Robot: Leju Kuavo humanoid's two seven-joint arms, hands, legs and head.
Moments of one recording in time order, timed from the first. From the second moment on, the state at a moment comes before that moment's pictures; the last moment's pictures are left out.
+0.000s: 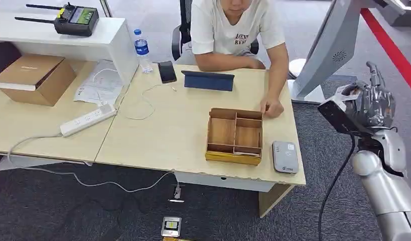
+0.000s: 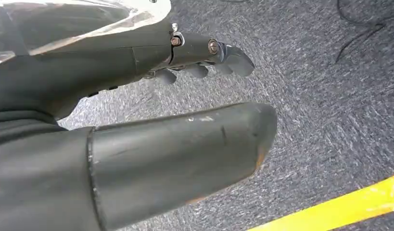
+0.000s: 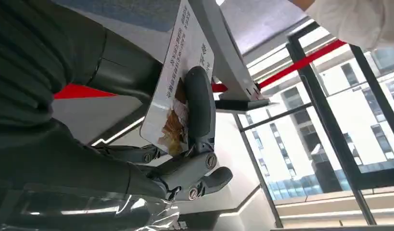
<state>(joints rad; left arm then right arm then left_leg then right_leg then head) -0.11 0.17 -0.13 -0.18 -0.42 0.32 -0.03 -0.66 -0.45 0.34 -0.95 0.75 -0.43 -0.27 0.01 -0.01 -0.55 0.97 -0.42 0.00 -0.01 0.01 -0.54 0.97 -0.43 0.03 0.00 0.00</state>
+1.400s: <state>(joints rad) -0.12 0.16 -0.13 -0.18 -0.45 0.33 -0.04 -0.58 -0.35 0.33 -0.67 0.78 -0.34 -0.30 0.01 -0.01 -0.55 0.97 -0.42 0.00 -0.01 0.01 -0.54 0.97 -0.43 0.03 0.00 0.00</state>
